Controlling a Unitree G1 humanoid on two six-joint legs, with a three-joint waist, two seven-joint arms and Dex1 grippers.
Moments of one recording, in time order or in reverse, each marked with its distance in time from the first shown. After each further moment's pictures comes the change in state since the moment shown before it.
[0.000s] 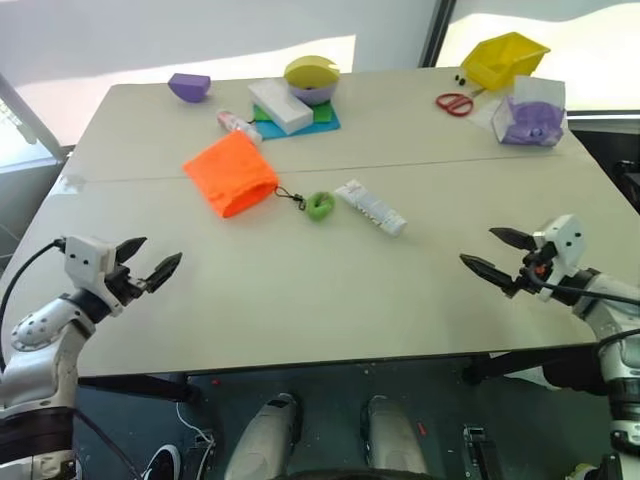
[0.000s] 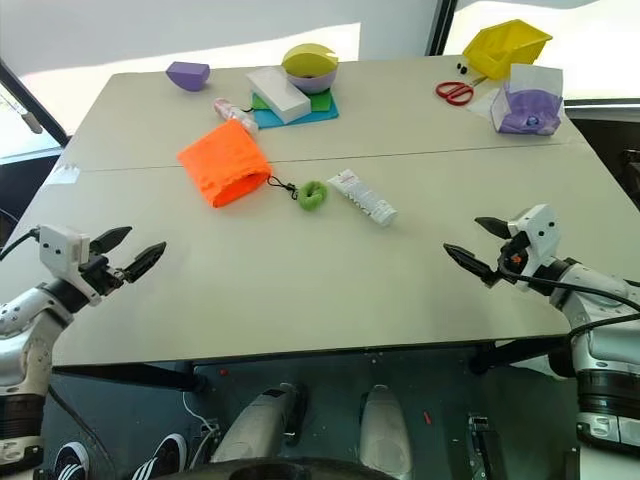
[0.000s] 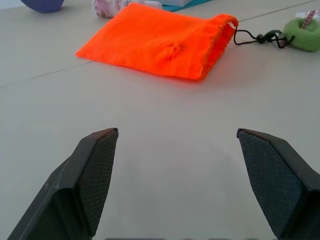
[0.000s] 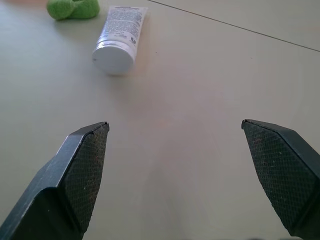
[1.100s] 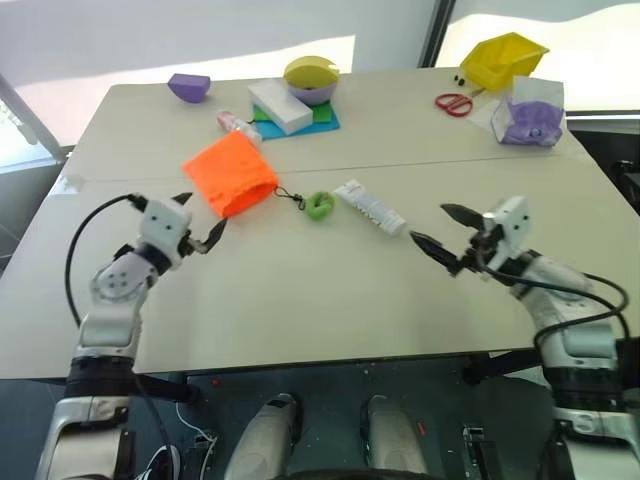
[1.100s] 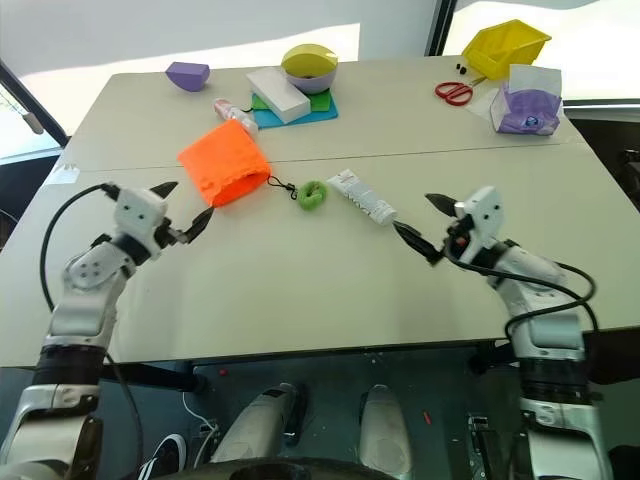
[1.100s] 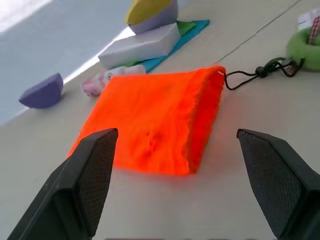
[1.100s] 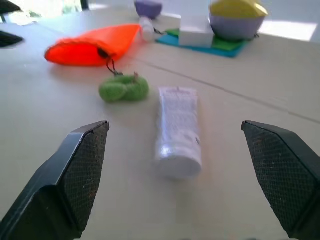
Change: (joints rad) left arm -0.374 -0.129 -0.327 0.159 0.493 -0.248 0.345; right arm -0.123 0.289 0.185 -0.258 -0.001 0.051 -0.198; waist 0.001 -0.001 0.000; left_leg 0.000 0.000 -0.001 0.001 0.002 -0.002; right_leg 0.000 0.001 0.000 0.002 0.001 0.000
